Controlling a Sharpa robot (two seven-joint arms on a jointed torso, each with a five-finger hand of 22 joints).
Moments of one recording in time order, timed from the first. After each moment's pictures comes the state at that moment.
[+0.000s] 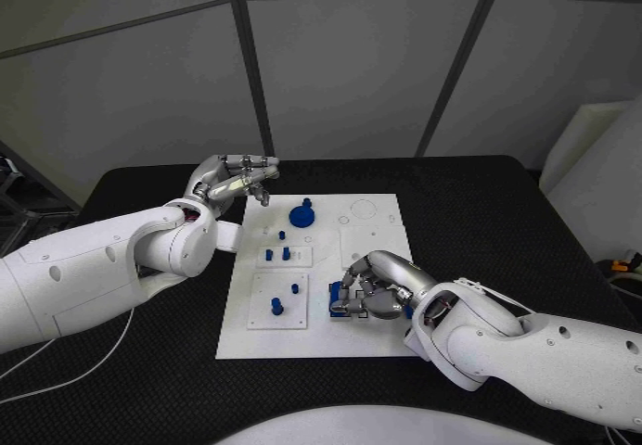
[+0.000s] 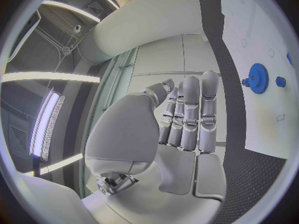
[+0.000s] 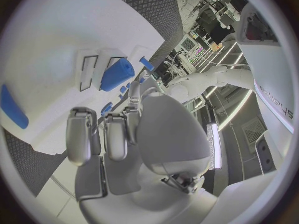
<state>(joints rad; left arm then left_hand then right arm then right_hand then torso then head) 1.10 -0.89 0.05 1.49 -0.10 -0.38 0.41 1.37 -0.14 0.48 0.00 0.13 1.06 0.16 0.12 0.08 1.04 0.09 0.36 0.15 1.21 0.01 0.99 0.47 0.19 1.16 0.11 0.69 0.91 0.94 -0.82 -0.04 1.85 -1.36 -0.52 -0.29 1.44 -0.04 -0.07 0.17 0.19 1.06 0.01 0.50 0.50 1.47 -0.05 1.33 1.40 1.46 -0.10 1.52 1.31 0.04 1.46 0.01 1.48 1.31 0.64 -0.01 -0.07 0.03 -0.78</state>
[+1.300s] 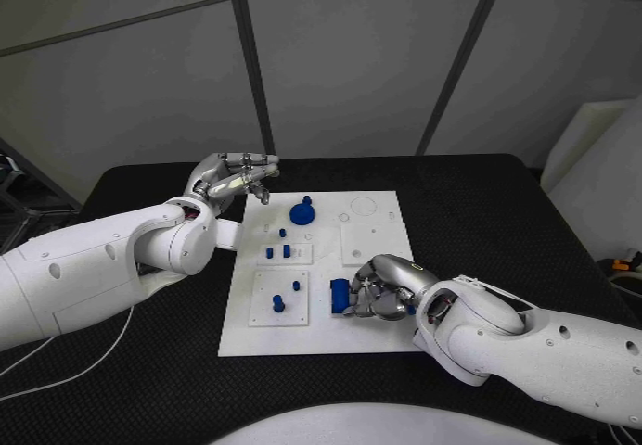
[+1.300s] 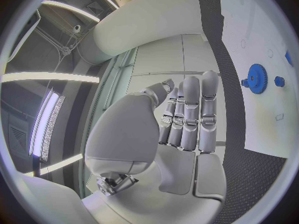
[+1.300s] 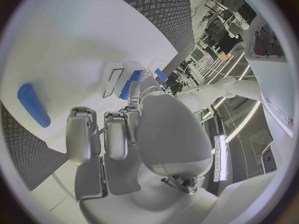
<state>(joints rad) 1.10 -0.90 0.05 1.49 -0.10 -0.38 0.40 1.37 -0.14 0.48 0.00 0.13 1.05 0.16 0.11 0.07 1.03 0.10 0.37 0.15 1.21 0.01 0.99 0.47 0.19 1.16 0.11 0.69 0.91 0.93 -0.83 -0.04 1.83 -1.43 -0.42 -0.39 1.43 -0.08 -0.06 0.19 0.10 1.06 0.02 0.48 0.51 1.46 -0.05 1.32 1.36 1.46 -0.10 1.52 1.31 0.04 1.46 0.01 1.48 1.31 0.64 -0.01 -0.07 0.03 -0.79</state>
